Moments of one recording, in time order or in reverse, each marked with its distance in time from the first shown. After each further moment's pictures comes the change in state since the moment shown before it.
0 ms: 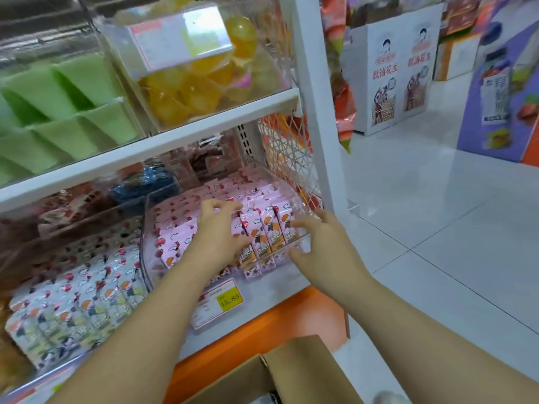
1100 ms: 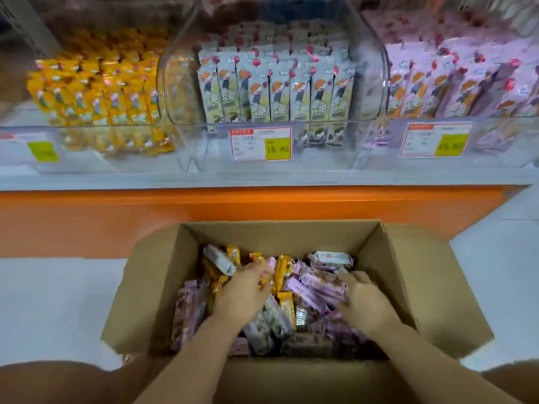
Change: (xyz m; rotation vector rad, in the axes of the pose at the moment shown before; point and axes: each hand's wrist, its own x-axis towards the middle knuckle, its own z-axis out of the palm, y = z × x) left_hand -0.315 -0.227 0.124 -0.282 -0.231 -0.487; right_hand -0.193 0.053 0.226 -0.506 -0.883 0.020
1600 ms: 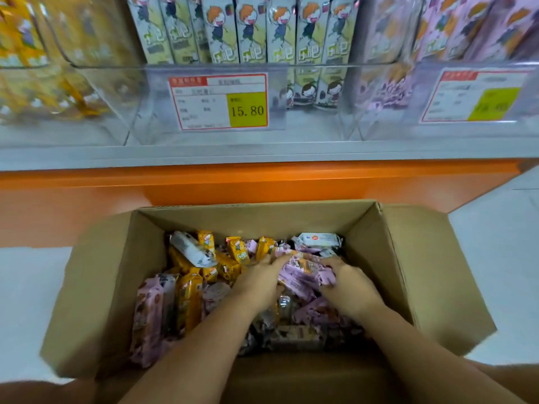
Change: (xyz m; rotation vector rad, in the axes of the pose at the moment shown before) left_hand 0.053 0.006 0.070 0.295 -0.375 0.014; right_hand 0.024 -0.001 0.007 0.158 -0.016 0.107
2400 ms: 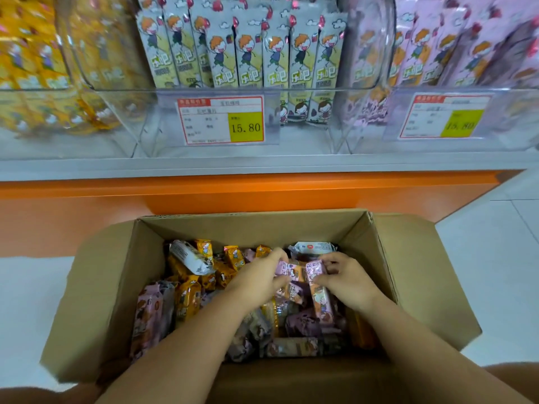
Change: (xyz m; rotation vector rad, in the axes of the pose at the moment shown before) left_hand -0.007 0.012 -0.028 -0.162 0.065 0.080; right_hand 0.001 -0.006 -0.021 0.604 -0.058 0.088
